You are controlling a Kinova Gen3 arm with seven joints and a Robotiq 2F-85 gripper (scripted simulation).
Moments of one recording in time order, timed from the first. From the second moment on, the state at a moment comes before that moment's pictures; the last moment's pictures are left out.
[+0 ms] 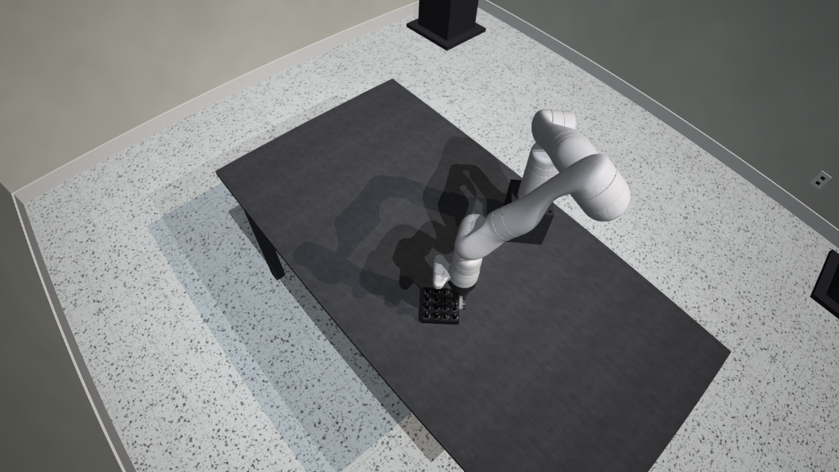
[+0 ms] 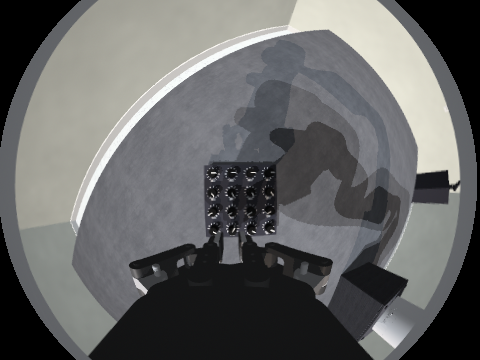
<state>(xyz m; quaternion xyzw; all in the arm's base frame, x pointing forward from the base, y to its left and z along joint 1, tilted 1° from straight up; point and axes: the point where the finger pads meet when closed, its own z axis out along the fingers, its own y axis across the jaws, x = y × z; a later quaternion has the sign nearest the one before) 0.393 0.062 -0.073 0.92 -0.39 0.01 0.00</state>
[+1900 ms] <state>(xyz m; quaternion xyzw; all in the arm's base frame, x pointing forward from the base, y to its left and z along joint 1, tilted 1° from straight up) 0.393 0.060 -0.095 0.92 -0.39 0.01 0.00</state>
